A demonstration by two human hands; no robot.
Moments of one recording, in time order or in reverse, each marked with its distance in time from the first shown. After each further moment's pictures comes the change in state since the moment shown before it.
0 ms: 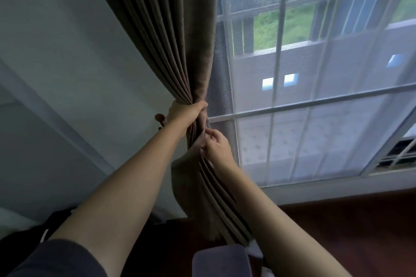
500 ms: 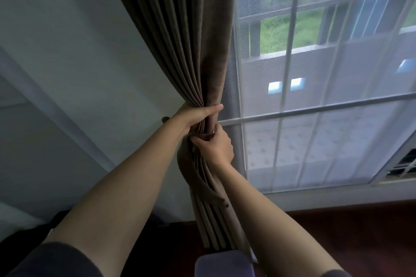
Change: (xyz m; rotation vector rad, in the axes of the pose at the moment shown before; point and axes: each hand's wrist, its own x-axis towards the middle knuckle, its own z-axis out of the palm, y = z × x) left_hand 0.013 0.004 -0.012 -0.156 -0.414 0.058; right_hand 0.018 -0.006 0.021 -0.553 0.173 -0.050
